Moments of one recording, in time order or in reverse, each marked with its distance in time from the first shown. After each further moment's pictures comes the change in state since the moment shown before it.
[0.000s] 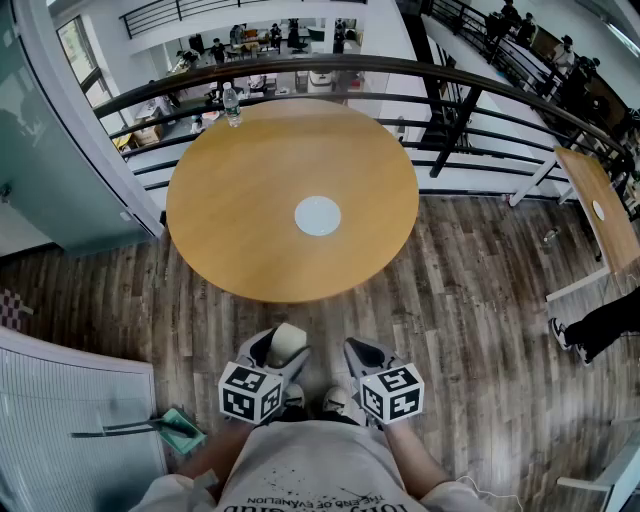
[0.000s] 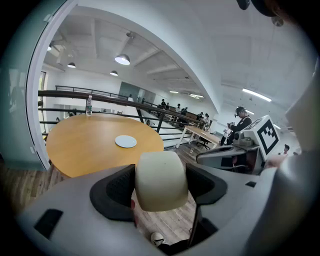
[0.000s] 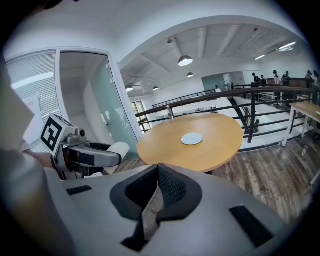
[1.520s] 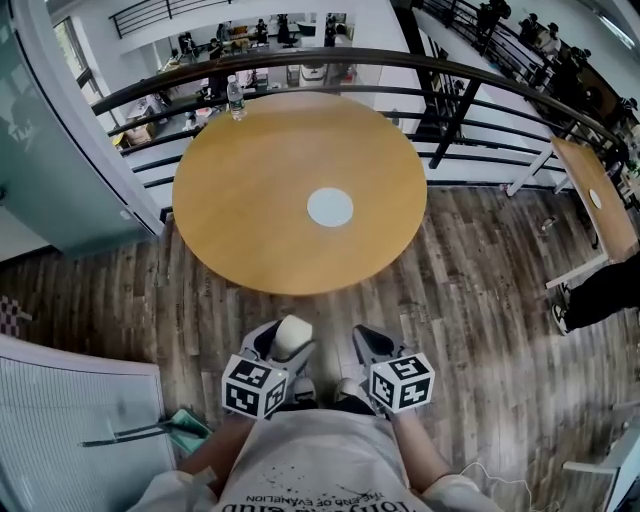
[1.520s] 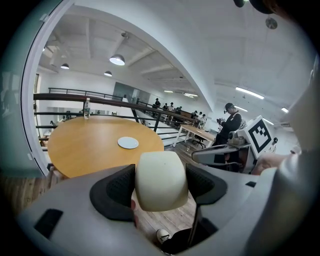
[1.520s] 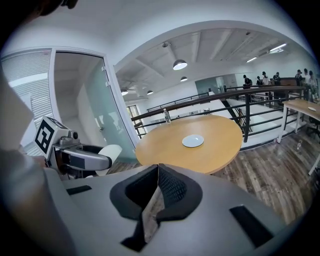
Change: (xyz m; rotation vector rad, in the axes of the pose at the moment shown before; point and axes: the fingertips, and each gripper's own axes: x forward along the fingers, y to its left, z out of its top) left arm -0.033 0.031 0.002 0.051 0.004 -0.052; right arm 0.022 0.028 0.007 0.049 -0.049 -0.062
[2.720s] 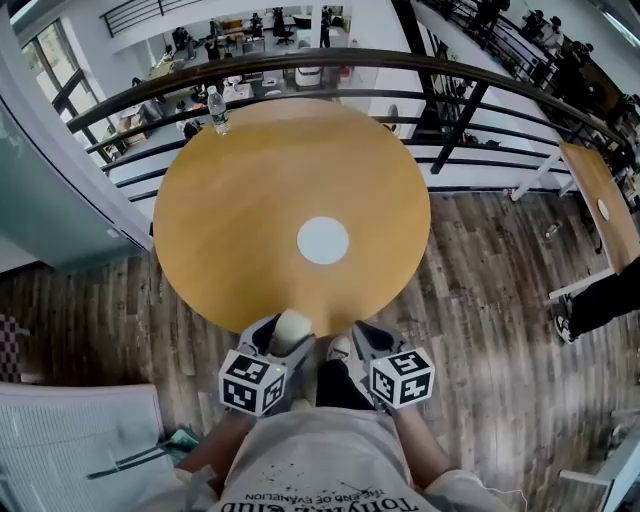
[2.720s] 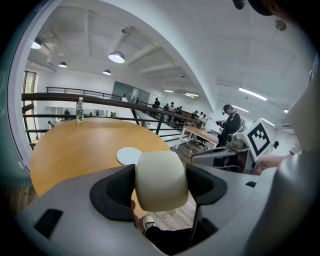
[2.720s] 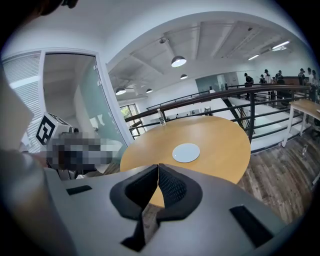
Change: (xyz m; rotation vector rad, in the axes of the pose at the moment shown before) left arm 0.118 0.068 0.079 0.002 0.006 -0.013; right arm 0.099 -0.098 0.066 -0.003 0.019 0.004
